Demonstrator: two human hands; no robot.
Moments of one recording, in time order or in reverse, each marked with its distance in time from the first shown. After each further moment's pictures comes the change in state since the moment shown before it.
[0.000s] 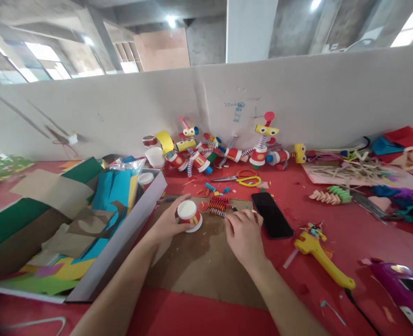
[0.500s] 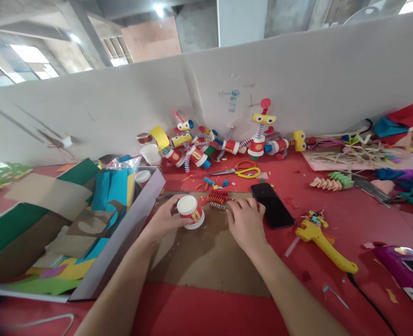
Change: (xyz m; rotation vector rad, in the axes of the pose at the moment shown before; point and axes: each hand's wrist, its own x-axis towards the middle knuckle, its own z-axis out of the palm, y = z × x) left_hand -0.004 0.016 -0.003 -0.047 -0.016 -0.034; right_hand 0.006 0.005 0.002 -0.131 -0.124 0.097
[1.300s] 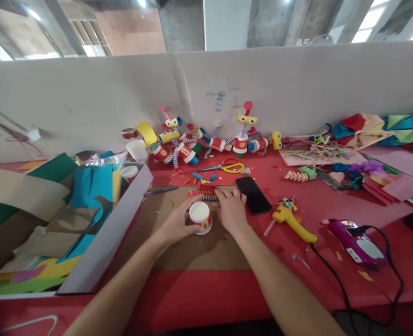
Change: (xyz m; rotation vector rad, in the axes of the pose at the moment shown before) left_hand -0.014 0.006 0.052 0.086 -0.163 0.147; right_hand 0.001 0.004 0.010 0.127 0.022 0.010
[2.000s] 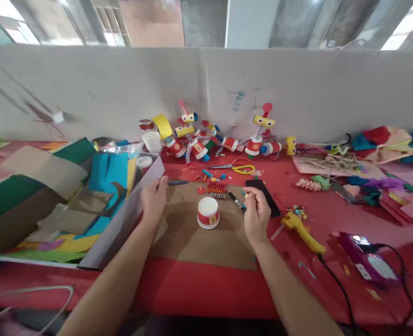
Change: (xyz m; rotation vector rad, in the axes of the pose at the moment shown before) left_hand 0.007 -0.029 -0.062 0.444 0.791 -0.331; right_hand -0.015 0.003 -0.022 0.871 0.492 0.239
